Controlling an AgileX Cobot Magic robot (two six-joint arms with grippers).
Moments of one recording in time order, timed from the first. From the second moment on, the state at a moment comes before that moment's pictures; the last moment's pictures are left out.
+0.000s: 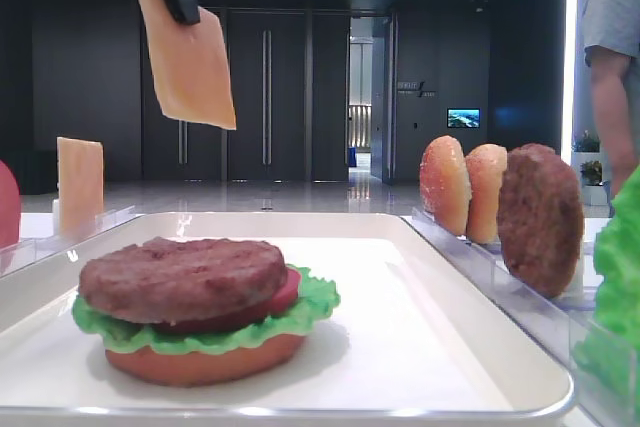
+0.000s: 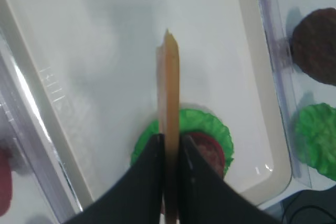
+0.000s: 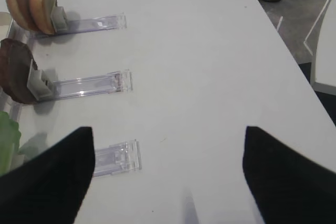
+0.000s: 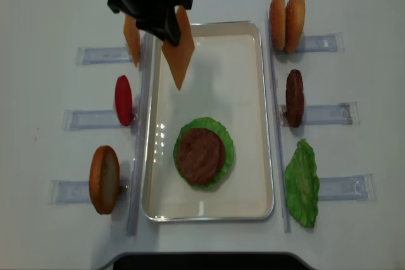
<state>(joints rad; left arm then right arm) -0.45 1.74 -1.52 -0.25 1.12 -0.11 -0.13 -0.01 -0.51 0.05 1.13 -0.03</state>
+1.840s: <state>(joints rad) -0.42 1.53 -0.71 -1.11 0.71 0.71 -0.13 -0.01 -0.51 0.05 1.13 -0.03</state>
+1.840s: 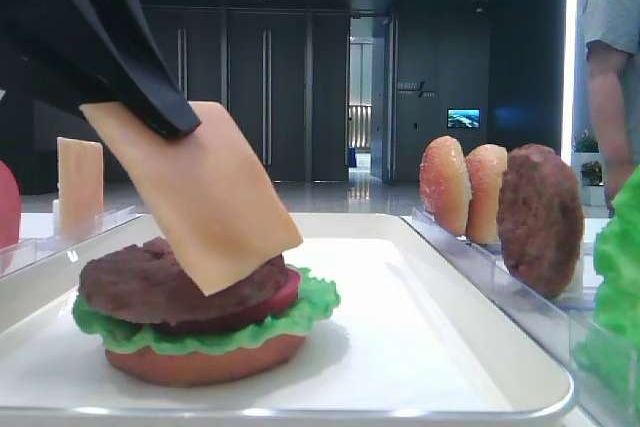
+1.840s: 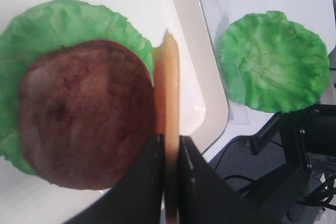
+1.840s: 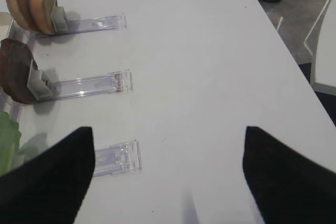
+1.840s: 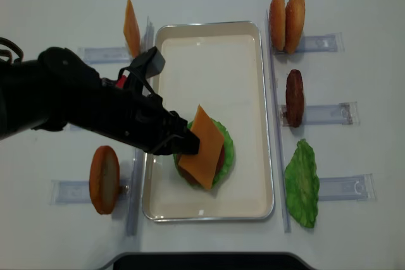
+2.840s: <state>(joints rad) -0.36 1.53 -0.71 -0.92 0.68 0.59 -0.13 -0.01 -0.51 0.05 1.13 -0.03</state>
